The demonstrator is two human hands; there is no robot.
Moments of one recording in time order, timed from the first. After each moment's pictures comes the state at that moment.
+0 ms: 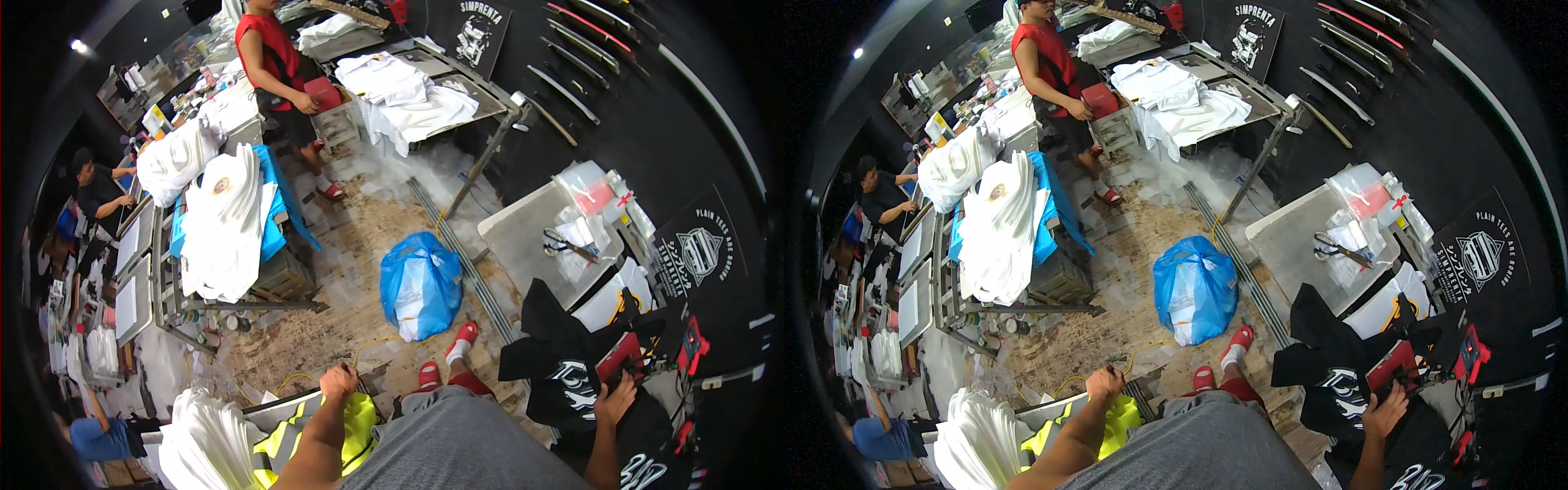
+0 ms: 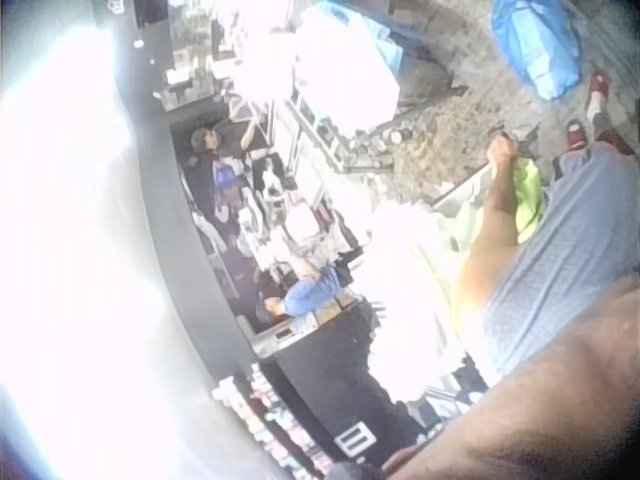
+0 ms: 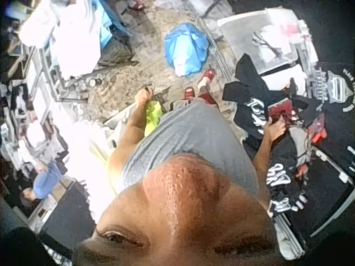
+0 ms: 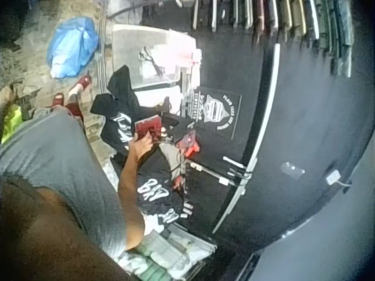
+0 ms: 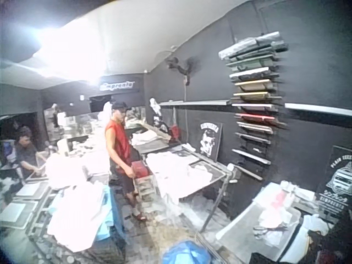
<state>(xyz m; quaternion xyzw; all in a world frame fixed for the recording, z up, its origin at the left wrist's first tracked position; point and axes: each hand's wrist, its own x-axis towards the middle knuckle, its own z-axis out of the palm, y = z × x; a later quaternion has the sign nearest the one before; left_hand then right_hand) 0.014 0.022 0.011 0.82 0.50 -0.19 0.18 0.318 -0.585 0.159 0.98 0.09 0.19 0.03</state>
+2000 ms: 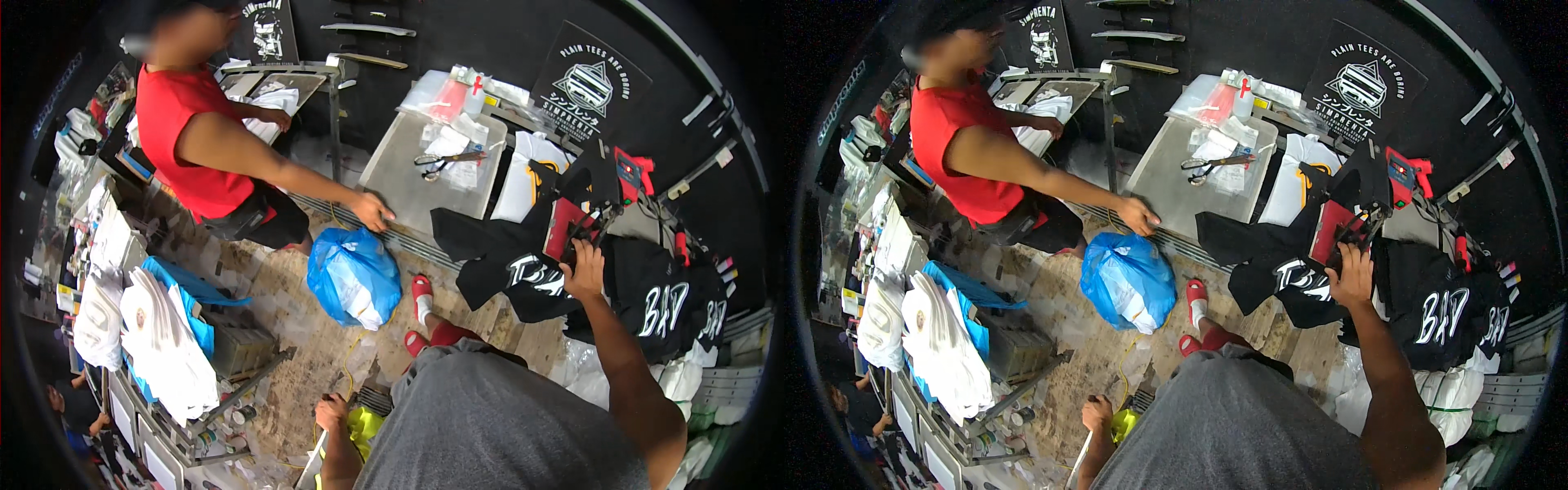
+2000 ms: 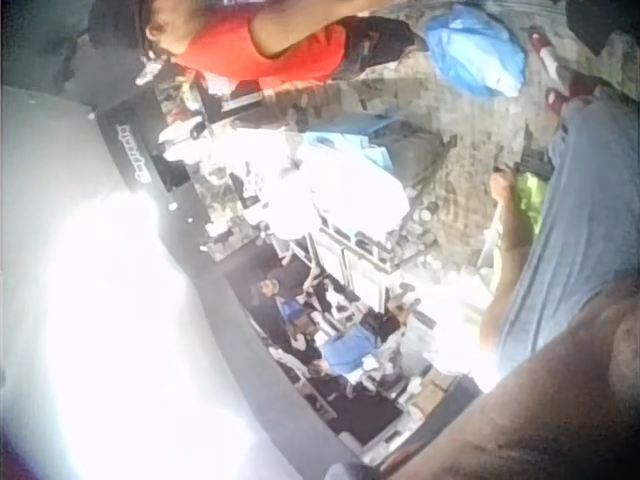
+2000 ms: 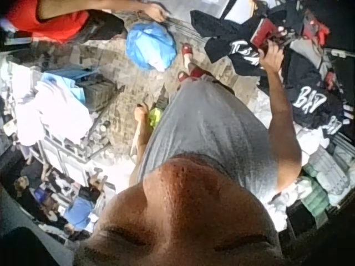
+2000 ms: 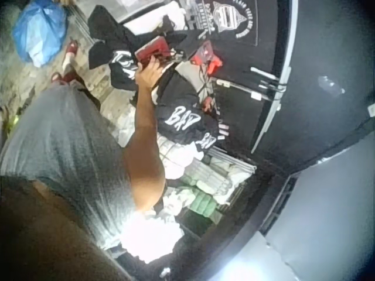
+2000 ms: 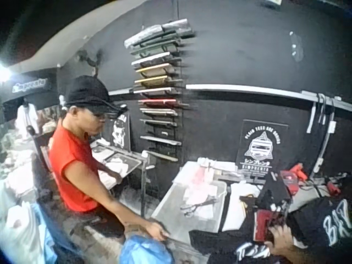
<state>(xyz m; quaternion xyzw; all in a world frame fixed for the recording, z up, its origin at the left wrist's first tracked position) 0.020 0.009 0.001 0.84 0.51 -0.17 0.11 0.317 -0.584 0.175 0.99 0.04 0.14 0.02</state>
